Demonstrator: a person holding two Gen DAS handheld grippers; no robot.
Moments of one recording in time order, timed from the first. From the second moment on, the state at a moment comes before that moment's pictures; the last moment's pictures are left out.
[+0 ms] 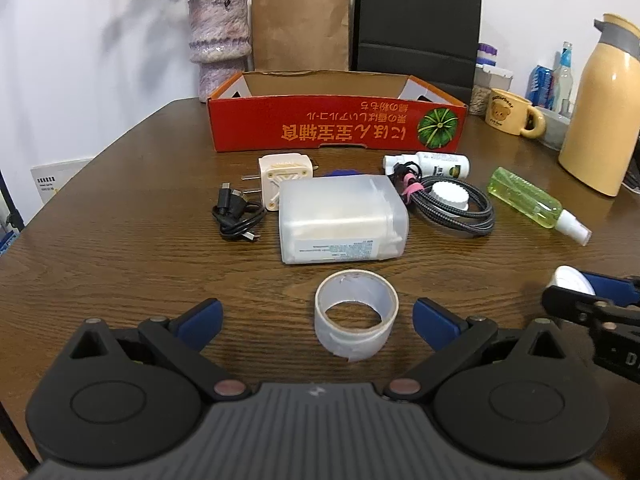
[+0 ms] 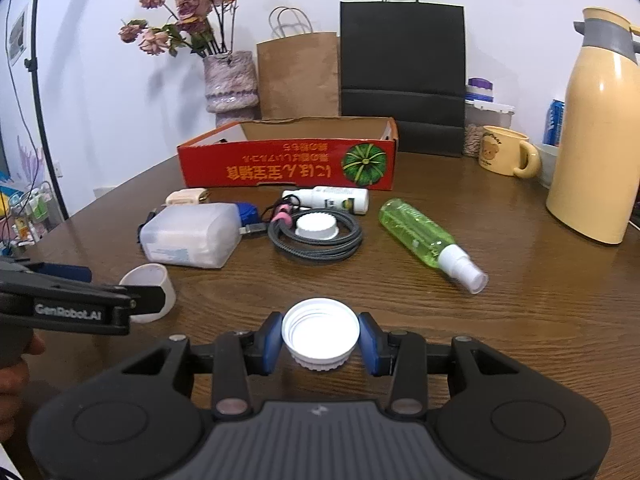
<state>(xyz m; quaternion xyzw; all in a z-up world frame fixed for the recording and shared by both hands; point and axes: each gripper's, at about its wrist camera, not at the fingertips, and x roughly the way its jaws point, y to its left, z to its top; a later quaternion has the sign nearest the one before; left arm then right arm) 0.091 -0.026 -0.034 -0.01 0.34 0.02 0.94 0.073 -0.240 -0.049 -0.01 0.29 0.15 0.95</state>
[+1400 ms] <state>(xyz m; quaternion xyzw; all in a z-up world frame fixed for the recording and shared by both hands) 0.080 -0.010 0.013 -0.04 0.25 -0.01 0.97 0.073 -0.230 -0.021 -0.02 0.24 0.14 0.96</state>
